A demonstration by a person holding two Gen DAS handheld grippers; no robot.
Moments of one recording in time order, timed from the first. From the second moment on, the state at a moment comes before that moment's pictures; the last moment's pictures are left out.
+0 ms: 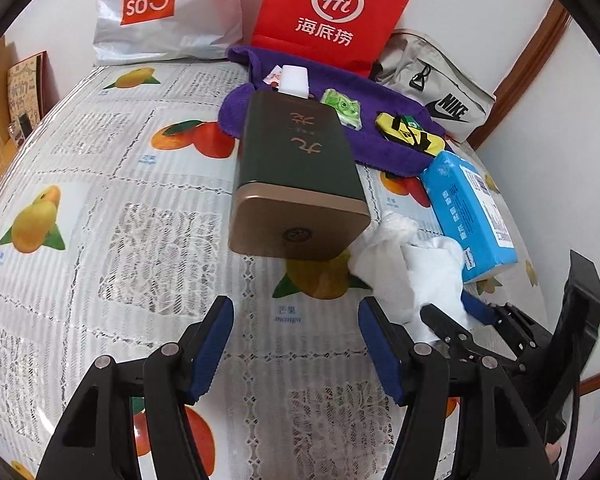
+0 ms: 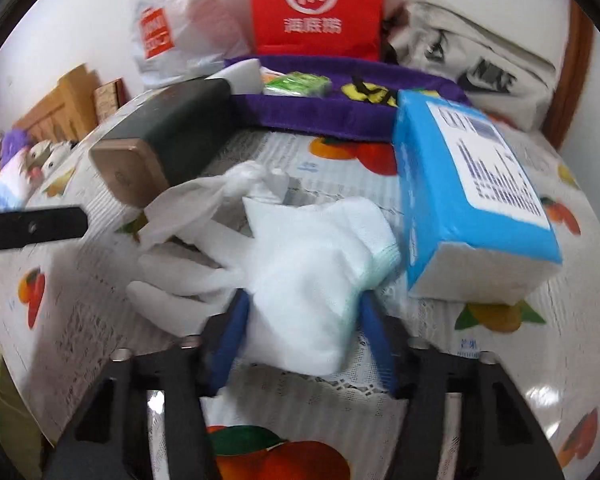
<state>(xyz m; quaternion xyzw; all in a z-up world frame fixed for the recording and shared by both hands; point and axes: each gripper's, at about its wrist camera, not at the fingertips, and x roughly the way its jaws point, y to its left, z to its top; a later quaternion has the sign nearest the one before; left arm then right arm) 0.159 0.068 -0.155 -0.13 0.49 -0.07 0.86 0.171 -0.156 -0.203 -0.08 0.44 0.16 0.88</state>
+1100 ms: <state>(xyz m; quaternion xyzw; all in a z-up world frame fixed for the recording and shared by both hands) 0.138 0.023 -0.178 -0.07 0.51 -0.10 0.85 0.111 -0.224 -0.203 -0.04 0.44 0.21 0.87</state>
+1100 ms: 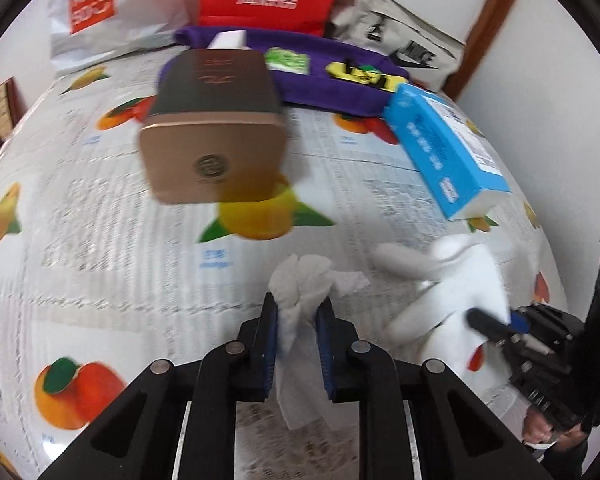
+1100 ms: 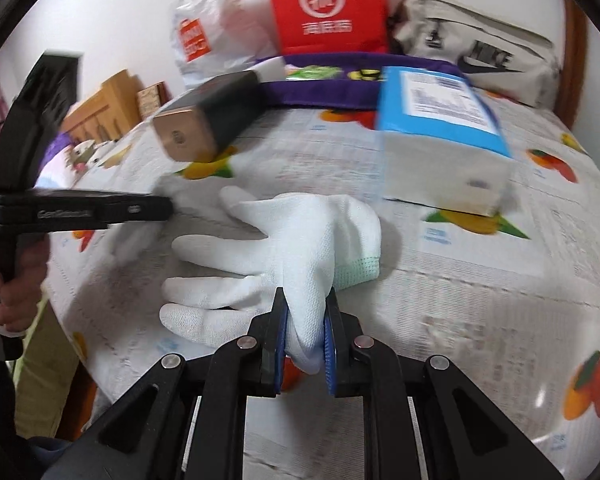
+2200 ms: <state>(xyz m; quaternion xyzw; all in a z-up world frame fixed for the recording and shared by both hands) 0.125 0.052 -0.082 -0.12 0.42 -0.08 0.90 0.111 -0.282 -0.106 0.00 0.37 0.15 0.92</state>
